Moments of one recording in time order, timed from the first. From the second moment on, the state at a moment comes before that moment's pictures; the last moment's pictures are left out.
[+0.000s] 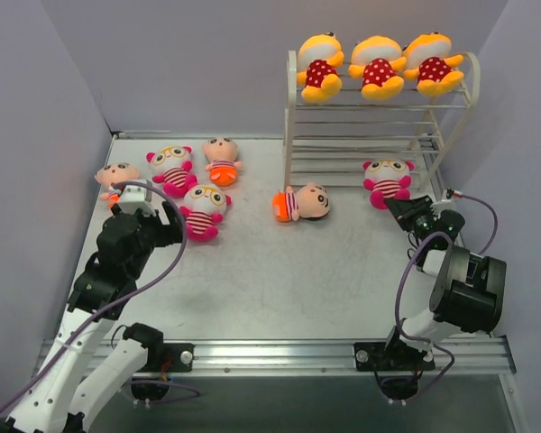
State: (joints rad) left arm -0.37 0.66 0.85 -0.48 -0.24 -0.27; right arm -0.39 1.51 0.42 0.87 -0.66 0.91
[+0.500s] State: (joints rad) left arm -0.38 0.66 0.85 -0.49 -0.26 -0.27; right arm -0.41 1.80 0.61 1.02 -0.69 0.98
